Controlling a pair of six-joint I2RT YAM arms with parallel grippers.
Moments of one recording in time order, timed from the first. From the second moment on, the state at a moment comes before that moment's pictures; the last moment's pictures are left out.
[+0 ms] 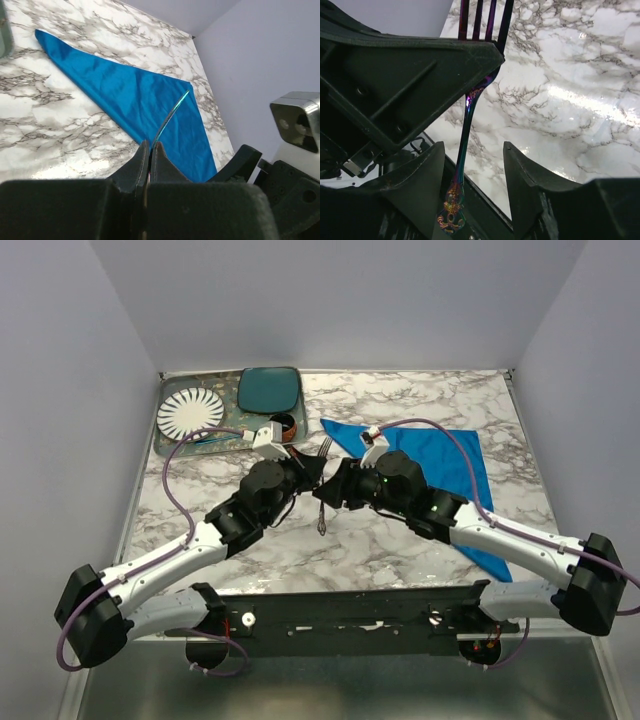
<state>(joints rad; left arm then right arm) -0.84 1.06 0.73 0.20 -0.33 -0.80 0.92 1.23 0.88 0.01 -0.02 0.75</state>
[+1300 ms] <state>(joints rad) -0.76 0.98 0.83 -0.13 -0.47 -0.71 0.73 1.34 1.03 -0.28 0.00 0.30</state>
